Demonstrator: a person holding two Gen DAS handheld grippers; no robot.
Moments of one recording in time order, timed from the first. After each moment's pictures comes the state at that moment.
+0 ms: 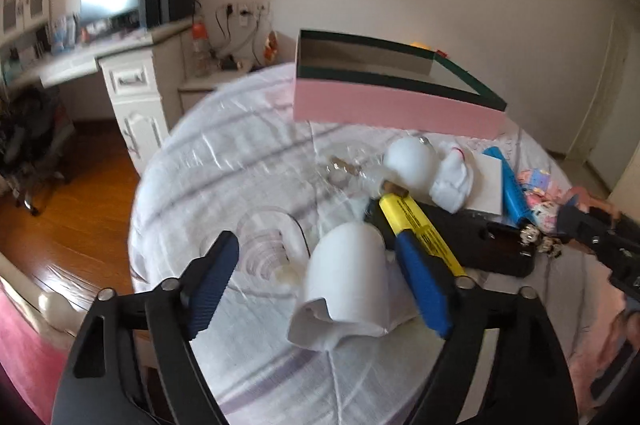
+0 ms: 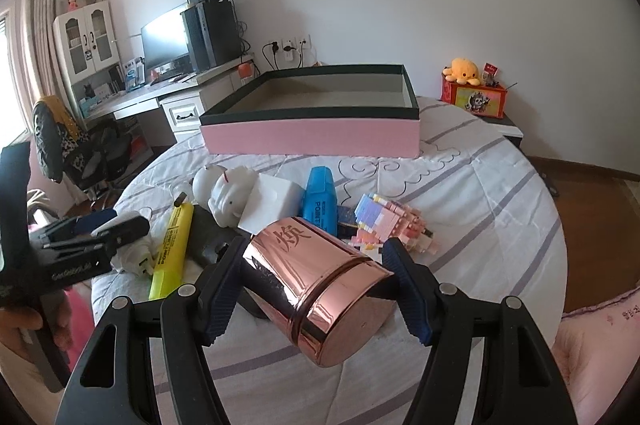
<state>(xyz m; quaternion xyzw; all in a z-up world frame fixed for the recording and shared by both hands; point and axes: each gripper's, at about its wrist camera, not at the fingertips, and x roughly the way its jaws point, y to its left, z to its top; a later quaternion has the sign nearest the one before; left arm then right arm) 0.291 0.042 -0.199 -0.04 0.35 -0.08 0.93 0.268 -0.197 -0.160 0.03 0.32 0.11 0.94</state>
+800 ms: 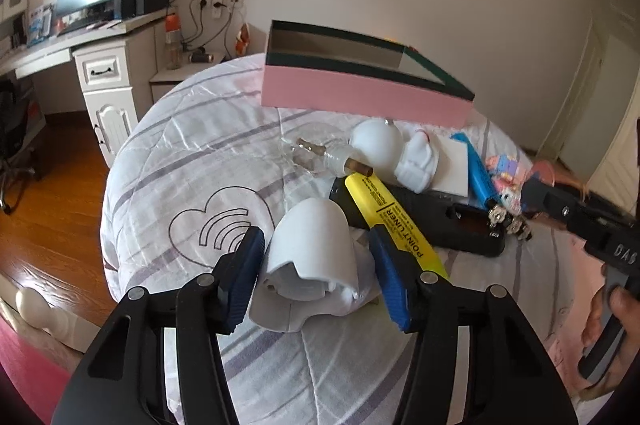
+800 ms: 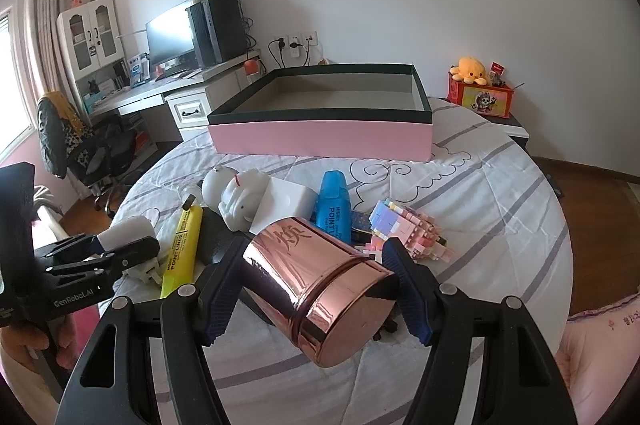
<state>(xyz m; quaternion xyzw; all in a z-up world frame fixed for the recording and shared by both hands) 0.281 0.039 -0.202 -0.06 0.36 -0.13 0.92 0.274 -0.190 -0.155 0.03 0.32 0.12 0.94</state>
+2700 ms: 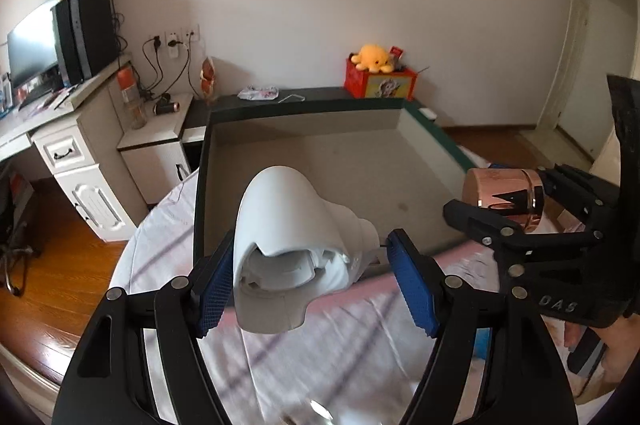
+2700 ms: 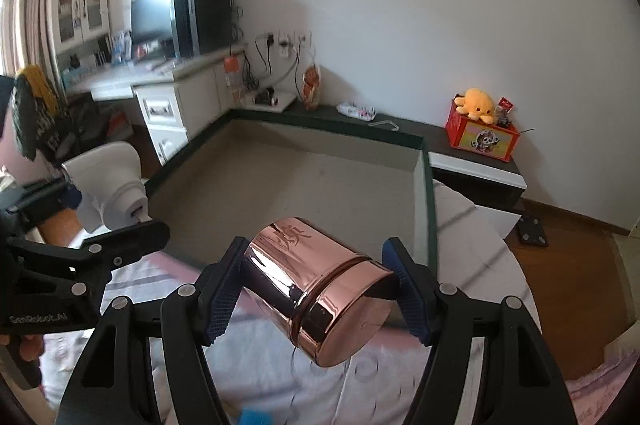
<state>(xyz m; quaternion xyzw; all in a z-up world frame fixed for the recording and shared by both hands) 0.483 -0.029 -0.129 0.03 0.35 -0.16 0.92 0.456 -0.176 -0.120 -0.05 0.34 0.11 0.93</state>
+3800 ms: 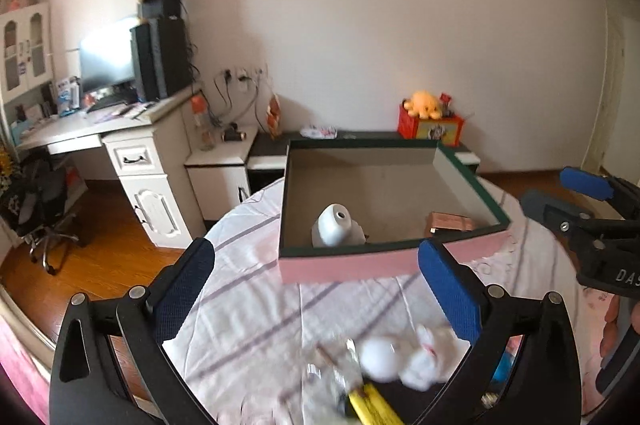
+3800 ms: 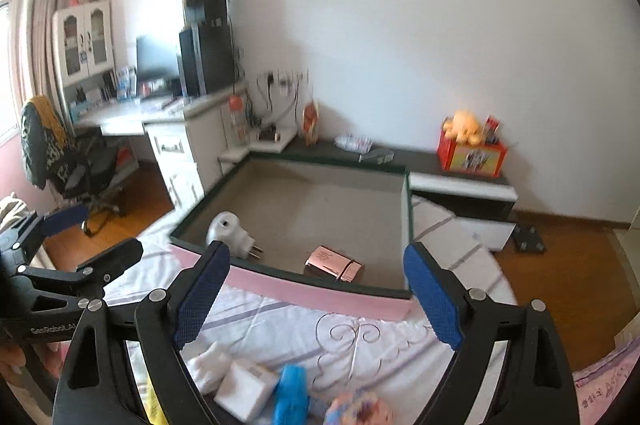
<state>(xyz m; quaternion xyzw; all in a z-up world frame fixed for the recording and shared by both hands) 0.360 0.008 -0.089 0.01 0.27 -0.05 0.96 0.361 -0.184 -0.061 -0.02 0.26 0.10 0.96</state>
